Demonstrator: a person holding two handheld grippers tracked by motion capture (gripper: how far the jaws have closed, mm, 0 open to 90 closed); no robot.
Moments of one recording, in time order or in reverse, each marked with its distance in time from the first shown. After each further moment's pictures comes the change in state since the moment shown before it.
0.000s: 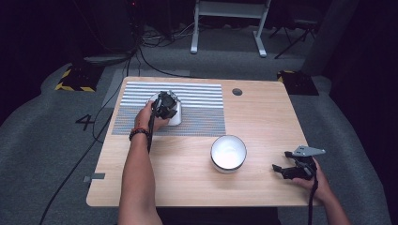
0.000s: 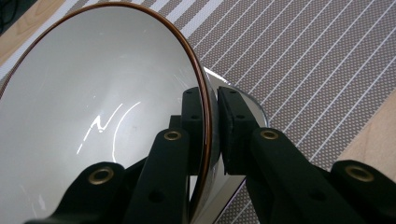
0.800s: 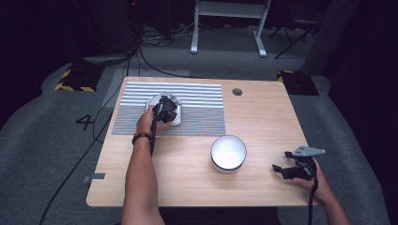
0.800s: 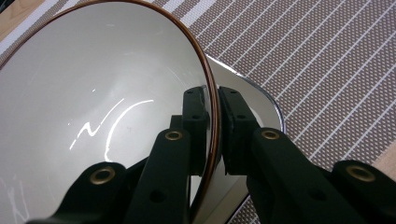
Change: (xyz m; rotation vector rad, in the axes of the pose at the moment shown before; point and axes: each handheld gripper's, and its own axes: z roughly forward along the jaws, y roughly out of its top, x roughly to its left) left arm -0.004 -0.012 0.019 0.003 0.040 -0.030; right arm 0.000 0.000 0.000 0.000 0.000 -0.001
